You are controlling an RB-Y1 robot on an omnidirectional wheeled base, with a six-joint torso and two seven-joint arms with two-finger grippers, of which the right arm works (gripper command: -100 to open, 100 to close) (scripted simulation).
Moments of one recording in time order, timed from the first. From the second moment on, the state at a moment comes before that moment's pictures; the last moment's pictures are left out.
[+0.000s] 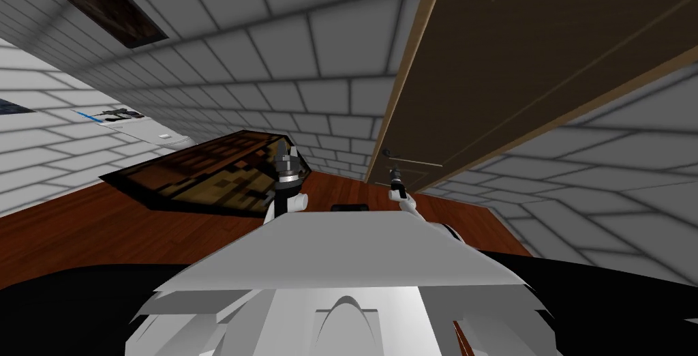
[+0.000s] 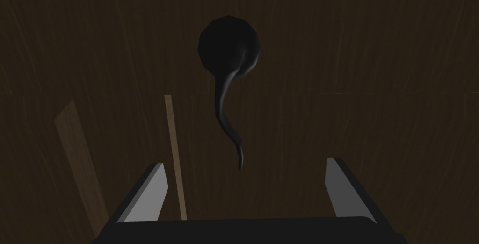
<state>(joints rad) -0.13 -0.27 -0.14 -0.75 -0.20 -0.66 -0.04</state>
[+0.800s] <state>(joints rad) -0.14 -0.31 -0.16 -0.68 -0.22 -0.68 -0.07</state>
